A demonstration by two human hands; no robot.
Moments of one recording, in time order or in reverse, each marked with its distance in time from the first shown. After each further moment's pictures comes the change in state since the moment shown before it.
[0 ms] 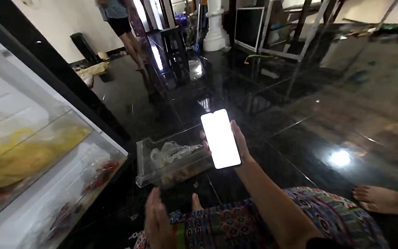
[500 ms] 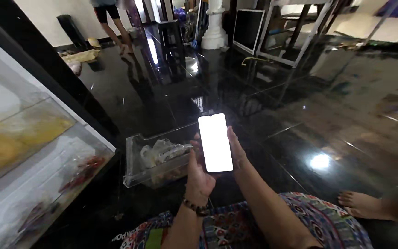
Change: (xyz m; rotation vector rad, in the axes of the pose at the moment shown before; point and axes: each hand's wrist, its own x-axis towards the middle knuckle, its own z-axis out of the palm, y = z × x) left_hand 0.079 0.054 0.146 -1.158 -0.343 -0.847; right_hand -0.012 0.007 -0.011 -0.351 0.281 -0.009
